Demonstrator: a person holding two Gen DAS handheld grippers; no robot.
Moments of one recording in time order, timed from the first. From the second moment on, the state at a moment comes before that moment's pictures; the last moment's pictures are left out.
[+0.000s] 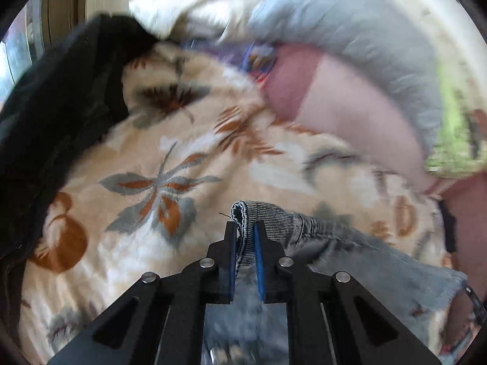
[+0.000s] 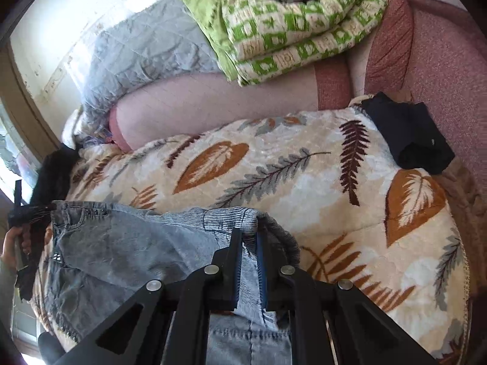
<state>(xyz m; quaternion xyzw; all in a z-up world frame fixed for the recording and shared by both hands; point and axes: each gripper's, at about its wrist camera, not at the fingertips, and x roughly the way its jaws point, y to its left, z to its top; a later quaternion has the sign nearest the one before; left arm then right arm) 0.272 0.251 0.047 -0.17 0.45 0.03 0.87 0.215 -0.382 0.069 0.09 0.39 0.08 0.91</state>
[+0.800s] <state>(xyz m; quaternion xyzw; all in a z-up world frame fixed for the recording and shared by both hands) 0.033 0.256 0.058 -0.15 0.44 0.00 0.88 0.046 -0.442 -0.001 0.25 0.48 0.12 0.83</state>
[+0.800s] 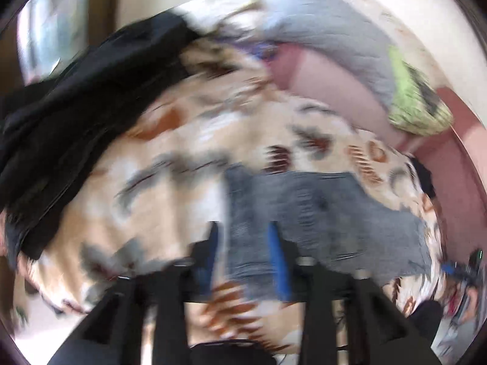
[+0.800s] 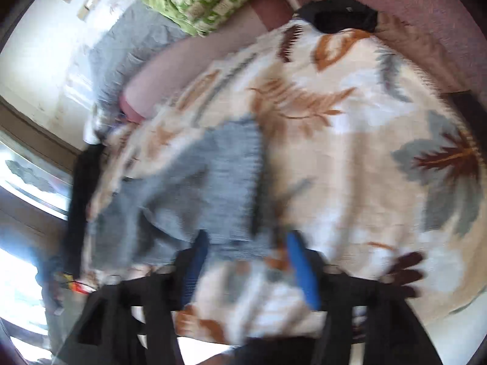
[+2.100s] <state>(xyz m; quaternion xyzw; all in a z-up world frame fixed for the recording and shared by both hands) 0.080 0.146 -0.045 0.04 0.55 0.05 0.84 0.111 -0.377 -0.046 0.18 0.56 0.08 0.81</state>
